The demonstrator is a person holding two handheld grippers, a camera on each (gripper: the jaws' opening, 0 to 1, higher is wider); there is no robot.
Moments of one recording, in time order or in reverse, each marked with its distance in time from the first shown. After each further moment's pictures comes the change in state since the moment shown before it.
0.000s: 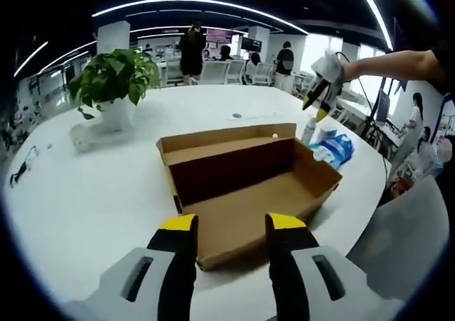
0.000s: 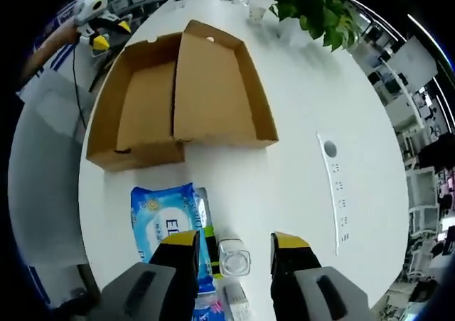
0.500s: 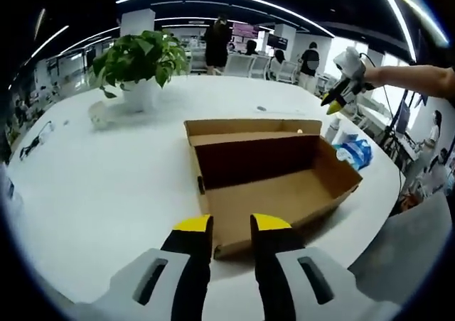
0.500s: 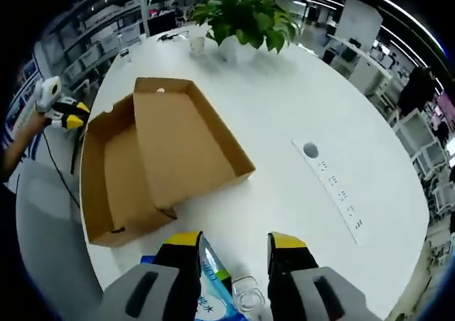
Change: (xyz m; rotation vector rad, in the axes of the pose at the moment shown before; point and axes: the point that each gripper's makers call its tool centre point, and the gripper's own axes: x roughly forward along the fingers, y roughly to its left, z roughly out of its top) left arm 0.000 0.022 -0.022 -0.097 0.041 0.107; right arm 0.008 -0.019 0.039 0.367 -0.166 -0.038
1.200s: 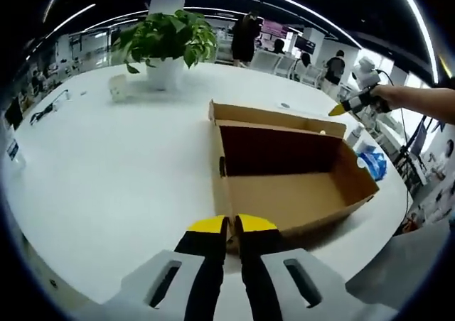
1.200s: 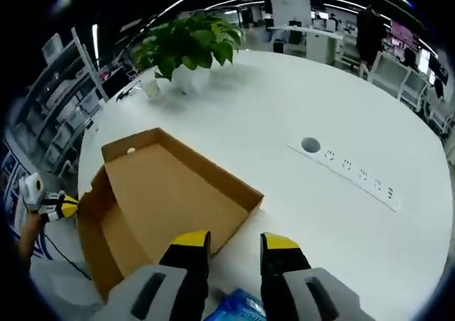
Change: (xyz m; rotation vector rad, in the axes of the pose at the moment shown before) left arm 0.009 0.015 -0.018 -0.160 0.016 0.069; right arm 0.050 0.017 0.029 0.381 -0.126 0.005
